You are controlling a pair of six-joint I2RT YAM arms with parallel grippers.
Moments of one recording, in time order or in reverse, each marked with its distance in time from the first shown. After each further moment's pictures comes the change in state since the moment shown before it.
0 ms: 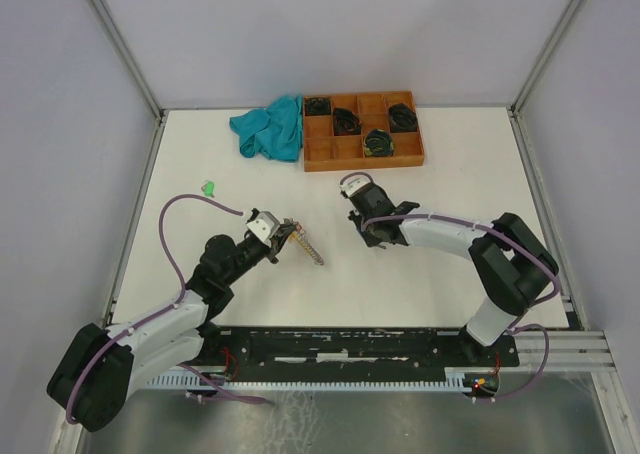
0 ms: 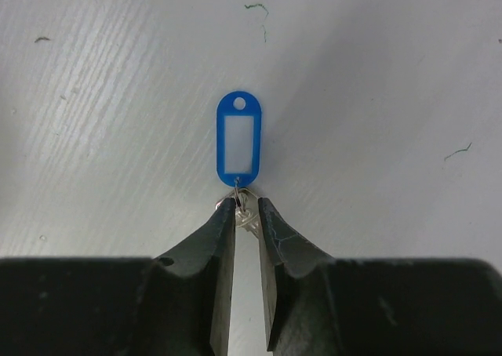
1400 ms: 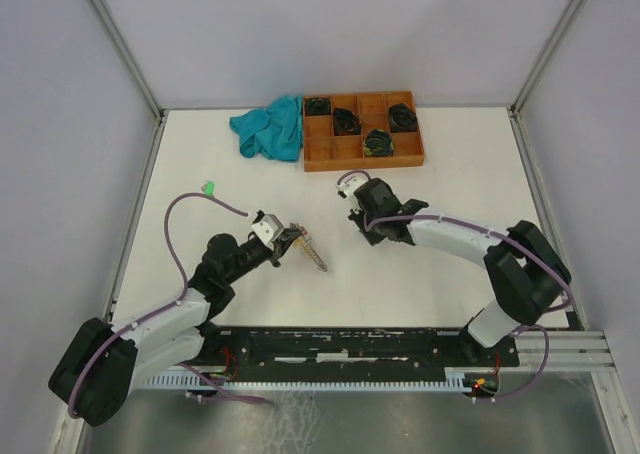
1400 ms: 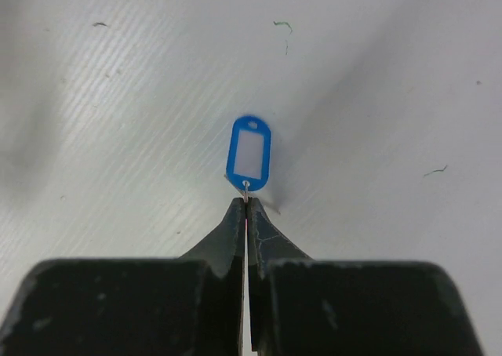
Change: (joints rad) left arm 0.000 0.030 0.002 0.007 0.079 0.002; right arm -0.013 -0.033 0.014 -0.037 -0.077 -0.117
